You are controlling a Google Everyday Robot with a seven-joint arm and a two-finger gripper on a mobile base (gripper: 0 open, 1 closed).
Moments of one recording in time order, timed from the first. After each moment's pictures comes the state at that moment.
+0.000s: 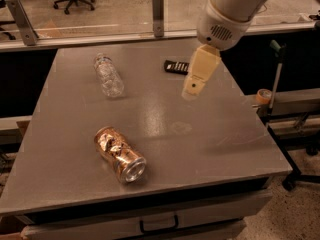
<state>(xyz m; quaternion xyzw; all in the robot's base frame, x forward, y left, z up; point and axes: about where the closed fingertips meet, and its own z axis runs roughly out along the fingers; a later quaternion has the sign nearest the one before) 0.548 -0.095 0.967 -0.59 0.78 0.00 0.20</state>
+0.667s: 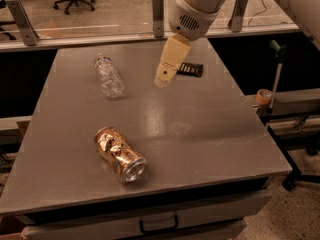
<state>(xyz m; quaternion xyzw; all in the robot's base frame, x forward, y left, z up) 0.583 -0.041 0.971 -0.59 0.78 0.02 0.21</state>
